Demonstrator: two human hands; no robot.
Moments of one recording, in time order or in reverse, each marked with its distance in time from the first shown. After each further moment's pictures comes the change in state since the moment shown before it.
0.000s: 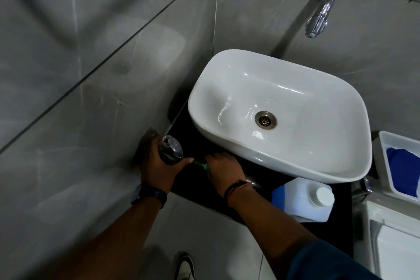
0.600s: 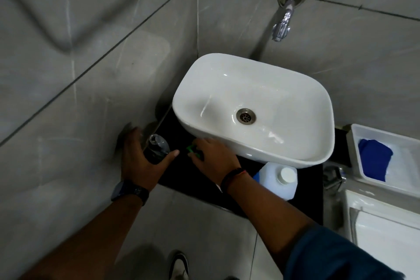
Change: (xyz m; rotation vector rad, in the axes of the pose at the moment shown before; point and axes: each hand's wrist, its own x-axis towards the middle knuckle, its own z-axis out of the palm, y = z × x) left_hand -0.018 0.036 -0.031 0.167 0.004 0.108; right_hand -0.035 0.002 -0.060 0.235 0.243 -0.080
